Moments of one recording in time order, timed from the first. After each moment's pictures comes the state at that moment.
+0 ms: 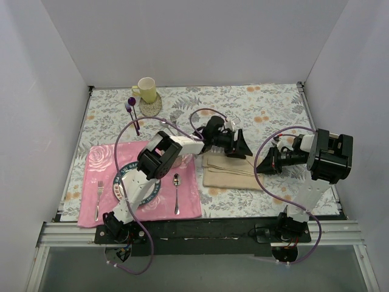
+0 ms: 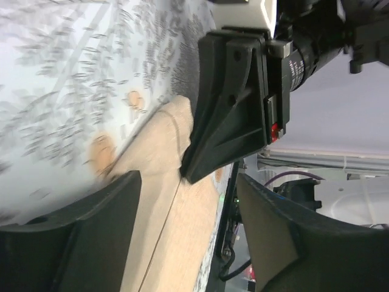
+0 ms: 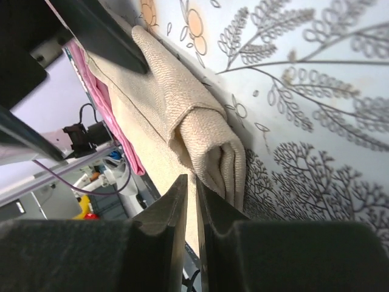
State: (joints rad) left arm -0.79 2.45 1.67 0.36 0.80 -0.95; right arm -0.28 1.93 0.93 -0.73 -0.98 -0.19
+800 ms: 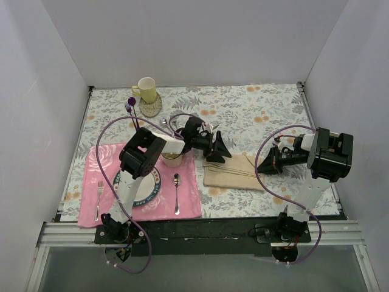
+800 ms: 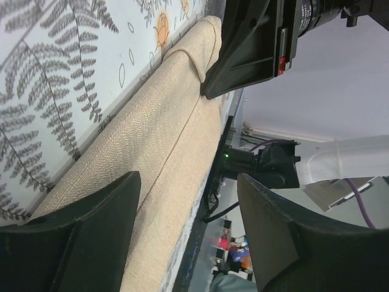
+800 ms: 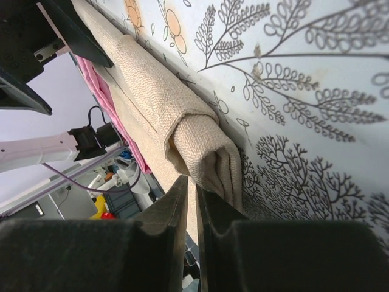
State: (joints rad) left arm -0.63 2.25 1.31 0.37 0.95 -0.97; right arm -0.29 1.96 0.95 -0.77 -0.97 -0.15
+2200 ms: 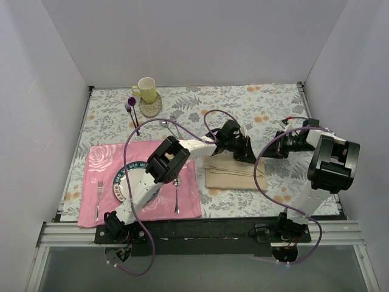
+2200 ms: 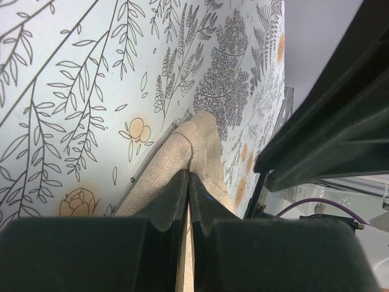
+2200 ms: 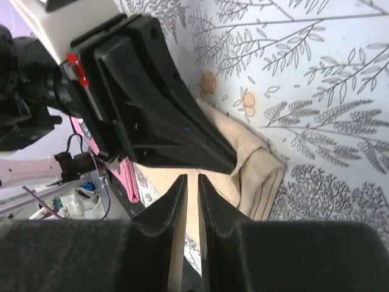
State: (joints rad) left arm -0.86 2.54 1.88 0.06 0.67 -0.88; right arm -0.29 1.78 1.04 -0.73 -0.97 -0.12
